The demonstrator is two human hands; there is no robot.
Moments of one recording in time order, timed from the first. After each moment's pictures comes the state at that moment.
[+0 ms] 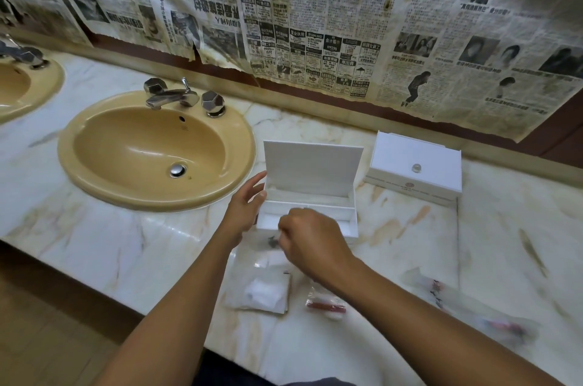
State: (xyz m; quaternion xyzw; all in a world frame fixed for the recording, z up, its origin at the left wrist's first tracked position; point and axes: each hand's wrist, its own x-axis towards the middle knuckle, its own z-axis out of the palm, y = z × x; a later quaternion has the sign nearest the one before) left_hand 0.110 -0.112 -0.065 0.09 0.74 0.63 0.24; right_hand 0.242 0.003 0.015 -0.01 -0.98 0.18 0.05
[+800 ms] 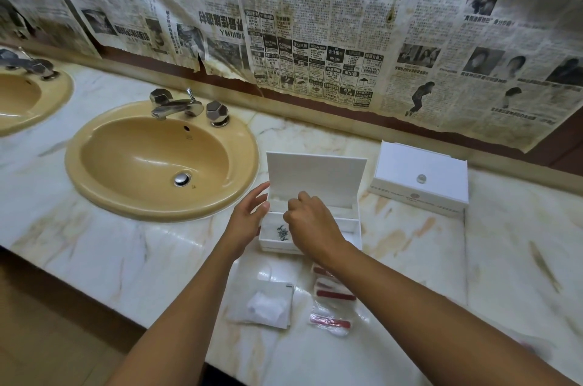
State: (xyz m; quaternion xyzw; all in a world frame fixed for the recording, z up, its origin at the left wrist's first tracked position) left_hand 0.107 -0.110 -0.065 0.07 0.74 0.62 0.25; right_hand 0.189 0.025 -0.019 0.02 -1.00 0.05 0.00
